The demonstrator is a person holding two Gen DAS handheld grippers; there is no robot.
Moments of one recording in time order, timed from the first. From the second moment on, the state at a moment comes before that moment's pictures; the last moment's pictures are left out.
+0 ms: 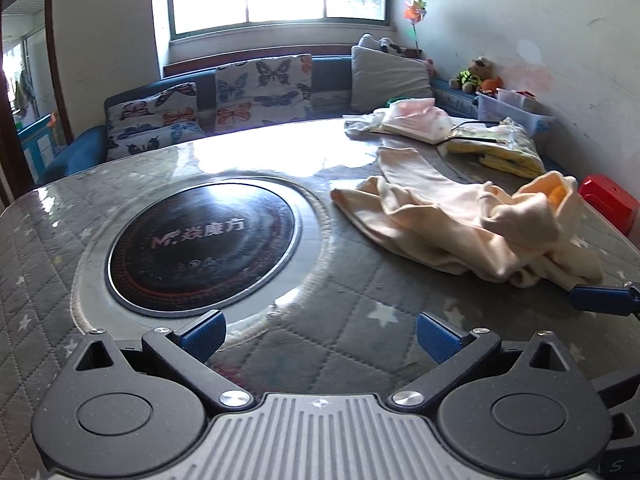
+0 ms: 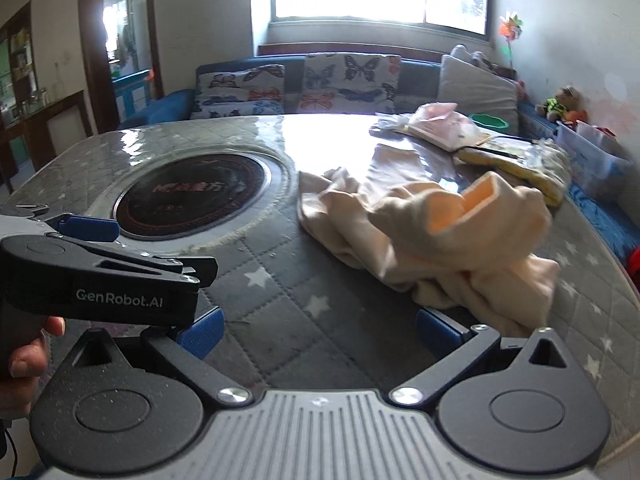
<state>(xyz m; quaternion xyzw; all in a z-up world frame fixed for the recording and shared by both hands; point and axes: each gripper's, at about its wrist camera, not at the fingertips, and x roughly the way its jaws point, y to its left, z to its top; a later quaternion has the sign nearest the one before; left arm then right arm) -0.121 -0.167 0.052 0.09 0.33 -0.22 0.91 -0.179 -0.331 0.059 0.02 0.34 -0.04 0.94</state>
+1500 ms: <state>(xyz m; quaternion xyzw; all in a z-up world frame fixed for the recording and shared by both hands) -0.138 -0.195 0.049 0.11 0.34 -0.26 0.90 -0.209 -0.347 0.054 0.04 0.35 -0.11 0.93</state>
